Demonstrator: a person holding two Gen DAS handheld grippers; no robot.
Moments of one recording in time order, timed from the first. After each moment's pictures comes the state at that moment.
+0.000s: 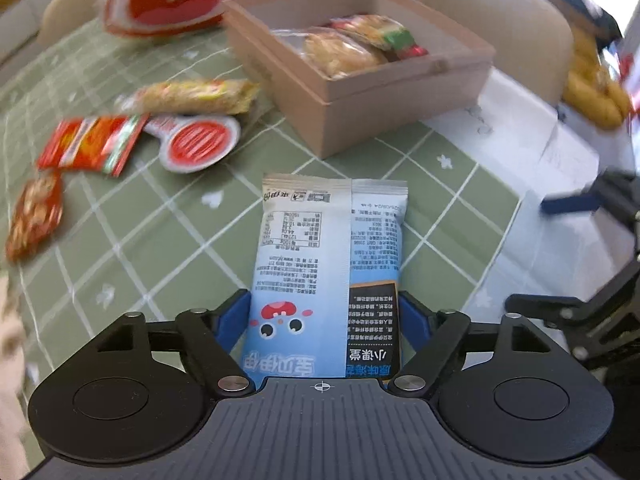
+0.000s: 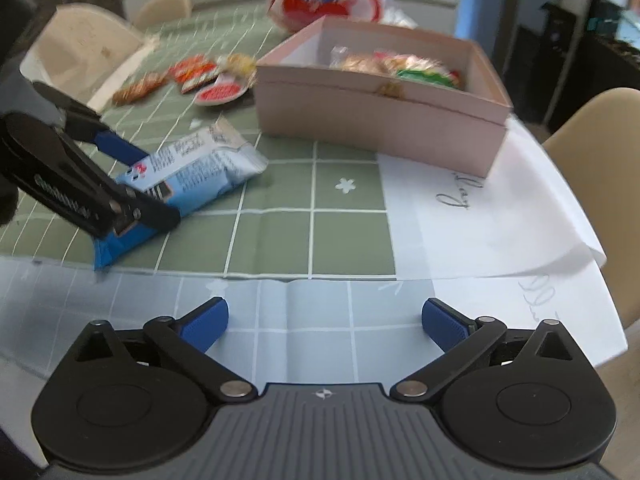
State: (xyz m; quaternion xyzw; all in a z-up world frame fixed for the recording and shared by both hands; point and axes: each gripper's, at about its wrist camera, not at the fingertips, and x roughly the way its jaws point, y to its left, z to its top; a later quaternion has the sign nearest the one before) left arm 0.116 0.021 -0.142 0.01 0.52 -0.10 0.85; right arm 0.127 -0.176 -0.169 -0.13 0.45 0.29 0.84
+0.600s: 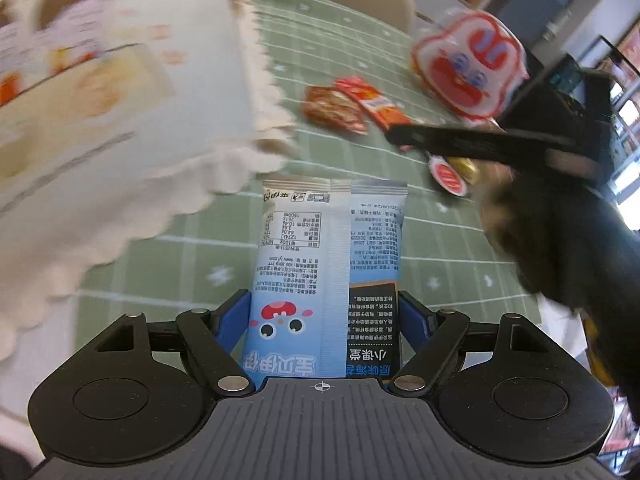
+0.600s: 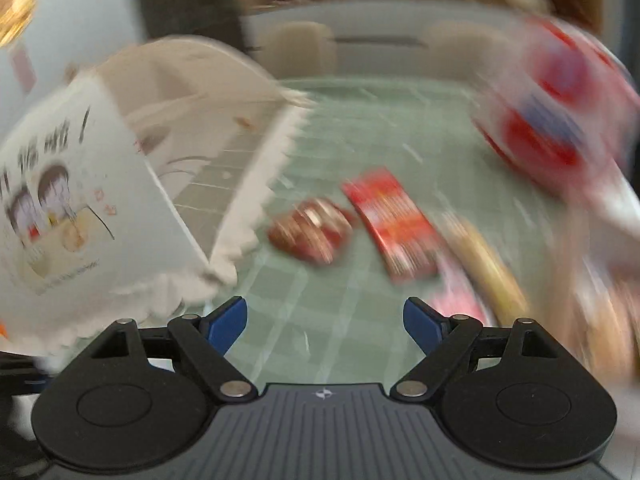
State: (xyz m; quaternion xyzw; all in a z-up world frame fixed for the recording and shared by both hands) left arm -0.059 0.190 -0.100 -0.29 0.44 0.12 0.84; right arm 0.178 0.104 -0.104 -0.18 0.34 0.47 0.80
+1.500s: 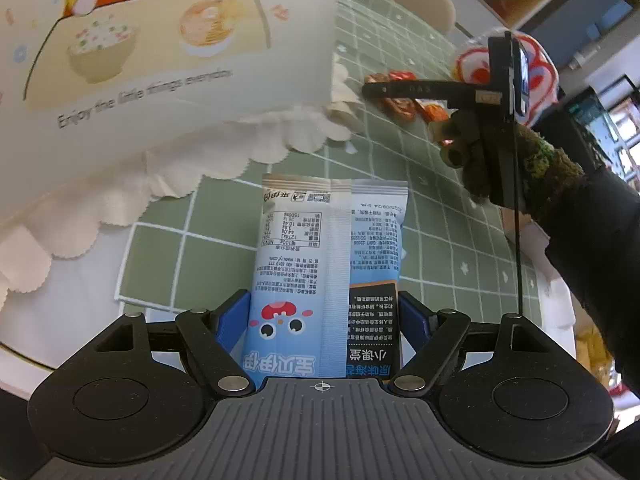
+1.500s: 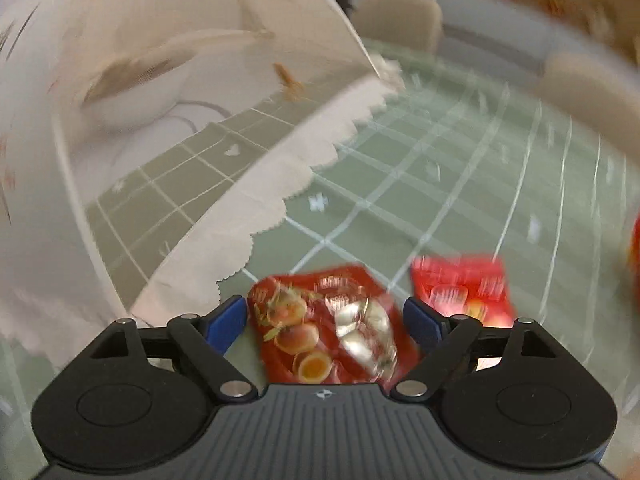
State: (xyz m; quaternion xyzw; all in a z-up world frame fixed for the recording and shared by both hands) left arm -0.099 0.214 -0.120 -0.35 0.44 0.13 0.82; right arm 0.242 0.194 -0.161 -0.22 0.36 0.53 0.74
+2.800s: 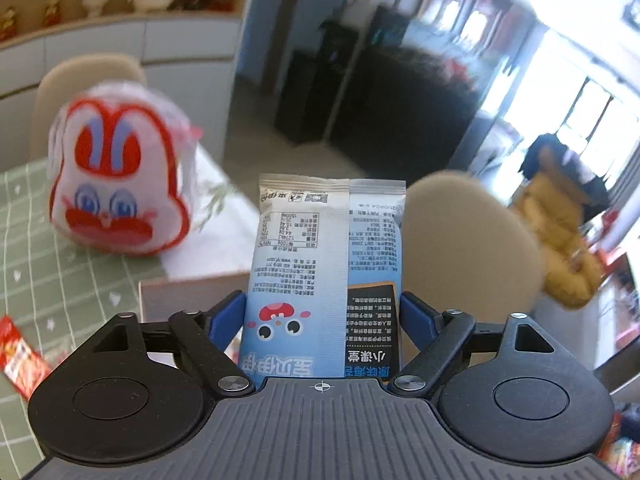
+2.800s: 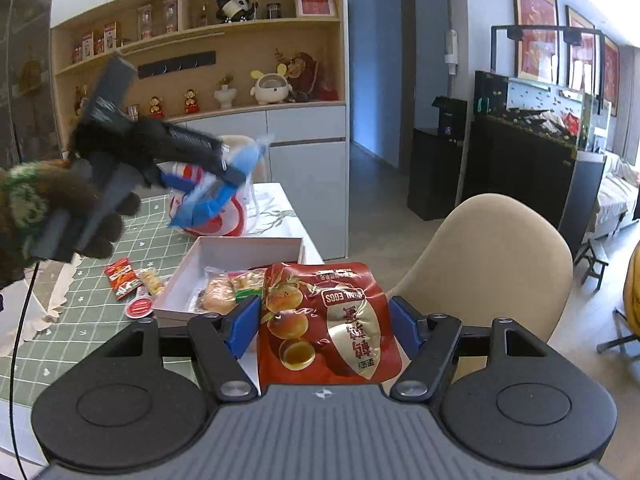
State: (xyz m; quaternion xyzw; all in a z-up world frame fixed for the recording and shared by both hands) left arm 0.283 -0.072 0.001 -0.11 0.39 -0.09 0.91; right arm 0.089 -0.326 -0.010 -0.02 0.25 0.17 0.95
